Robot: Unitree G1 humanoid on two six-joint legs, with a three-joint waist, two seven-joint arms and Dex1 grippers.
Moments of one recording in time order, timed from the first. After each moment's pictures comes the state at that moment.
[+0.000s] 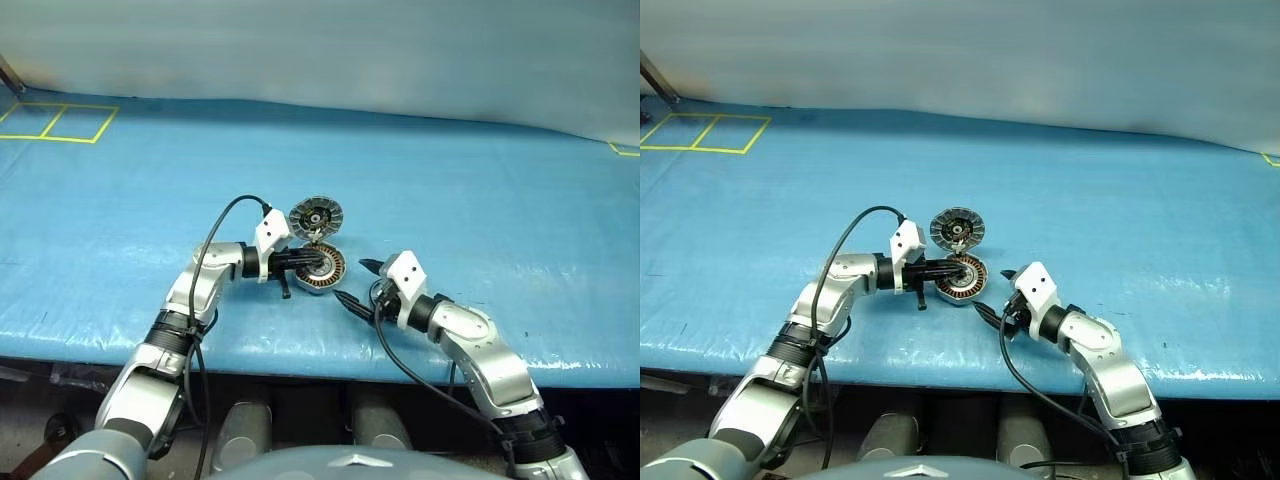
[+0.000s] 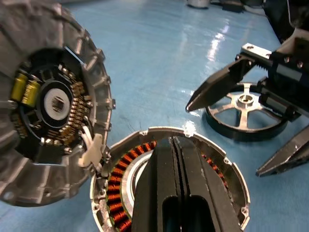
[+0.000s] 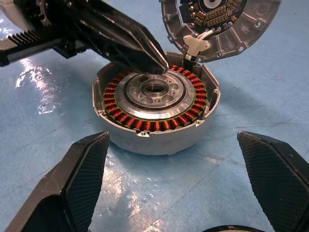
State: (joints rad) left arm -0.51 0.32 -0.23 0.33 -0.17 0.24 -1.06; right arm -0.01 -0.39 0.16 -0.26 0.21 0.36 0.64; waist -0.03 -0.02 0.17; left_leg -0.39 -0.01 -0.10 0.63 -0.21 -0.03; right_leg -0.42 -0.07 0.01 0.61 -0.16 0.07
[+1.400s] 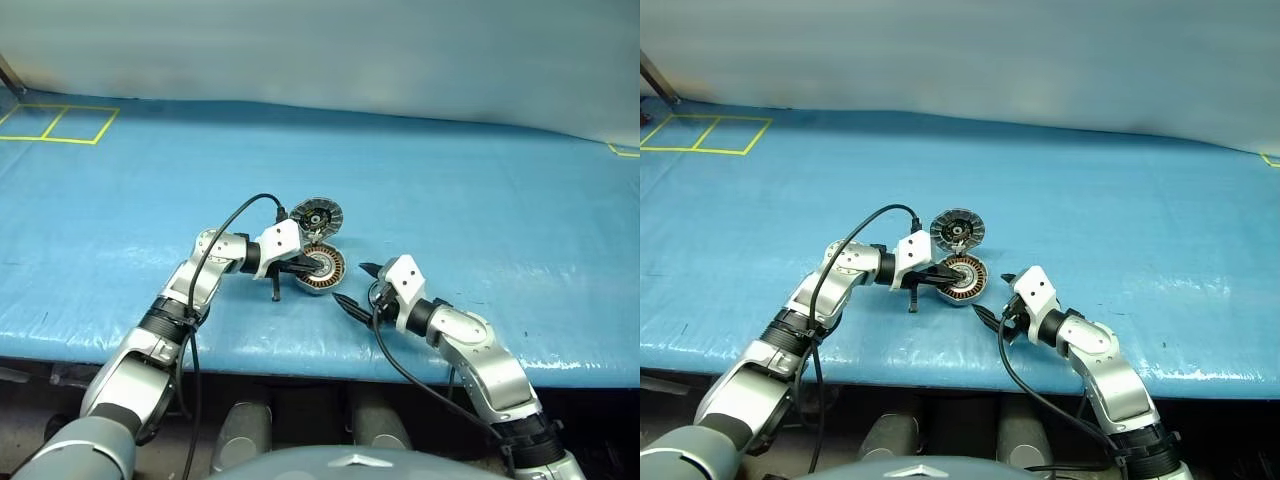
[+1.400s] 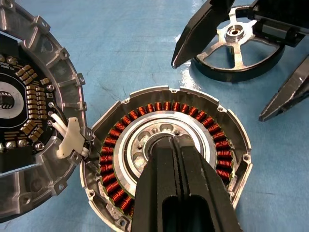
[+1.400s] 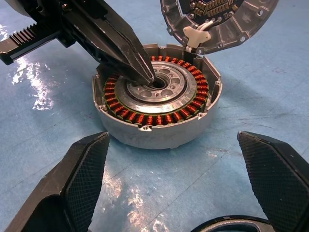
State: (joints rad) left arm -0.59 0.41 -0.37 0.34 -0.01 0.13 -1.13; right arm 0.00 -0.39 0.17 -0.26 0.20 0.36 0.61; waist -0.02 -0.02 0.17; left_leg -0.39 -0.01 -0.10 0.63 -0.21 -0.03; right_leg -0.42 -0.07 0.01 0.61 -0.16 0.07
